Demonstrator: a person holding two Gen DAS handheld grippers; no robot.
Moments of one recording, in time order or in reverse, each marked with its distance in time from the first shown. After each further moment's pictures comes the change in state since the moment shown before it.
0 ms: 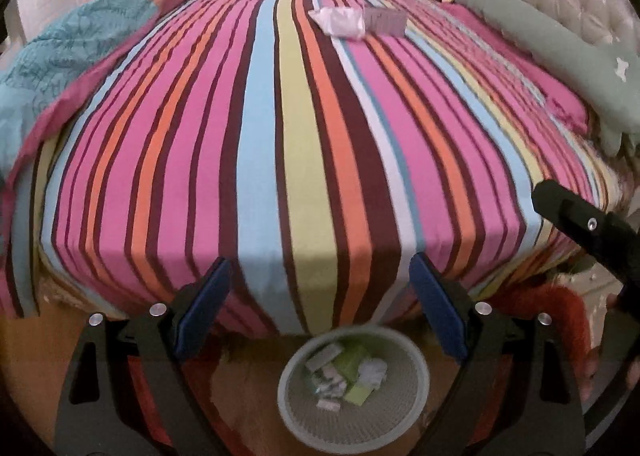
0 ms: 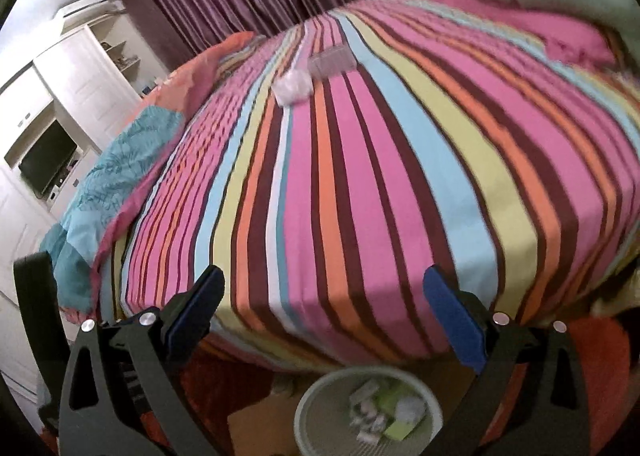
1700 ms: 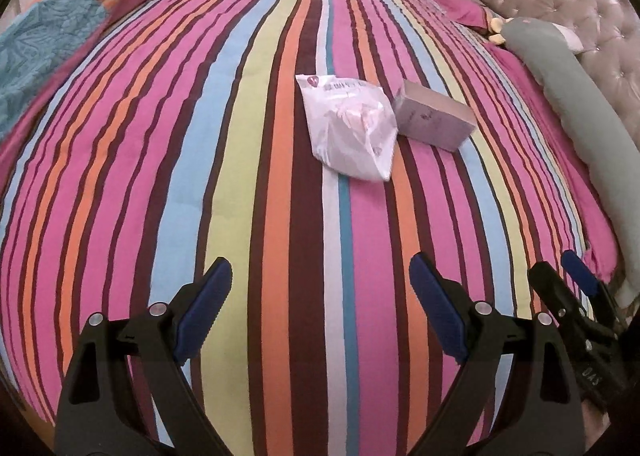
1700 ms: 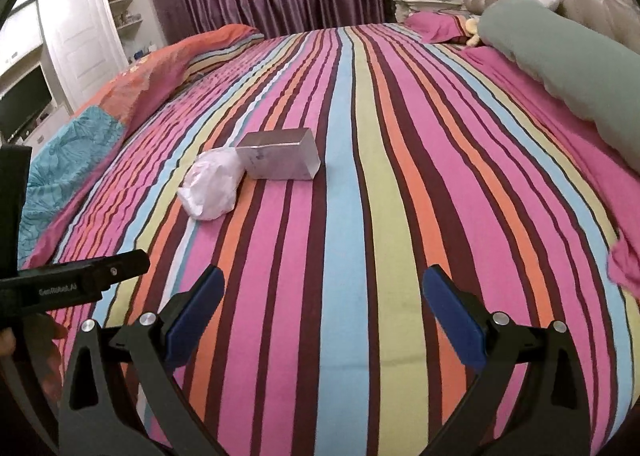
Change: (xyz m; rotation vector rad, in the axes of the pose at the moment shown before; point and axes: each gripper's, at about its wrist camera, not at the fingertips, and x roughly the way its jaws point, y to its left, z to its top) left arm 0.138 -0.012 0.235 -0.162 0.075 -0.048; right arm 0.123 -0.037 0.174 -0.260 -0.006 -0.122
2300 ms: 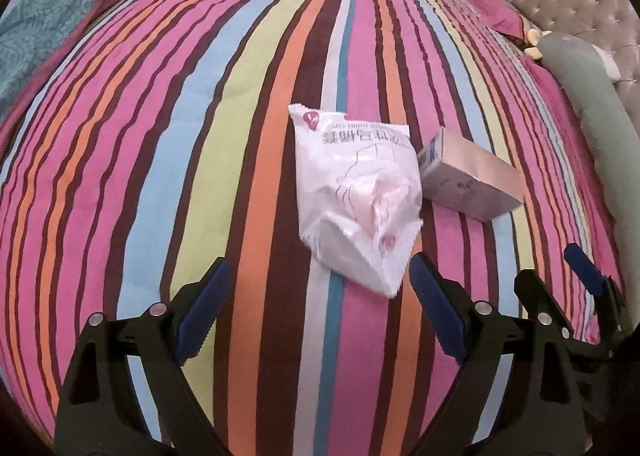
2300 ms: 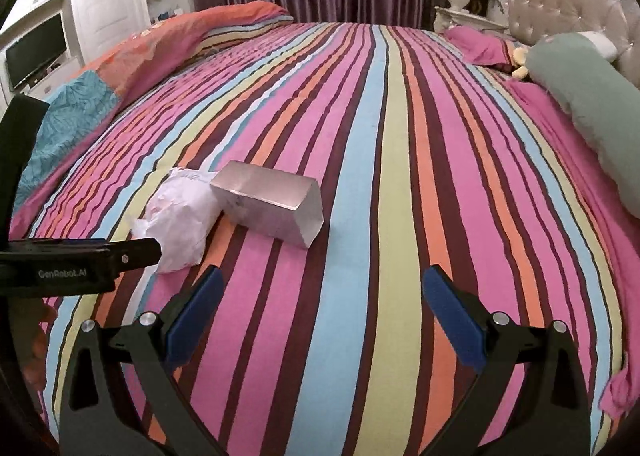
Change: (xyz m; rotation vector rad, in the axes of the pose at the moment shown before) left arm 0.057 -0.013 0.067 -0.079 0.058 0.051; right arm 0.066 0.002 0.059 -0.179 0.044 0.009
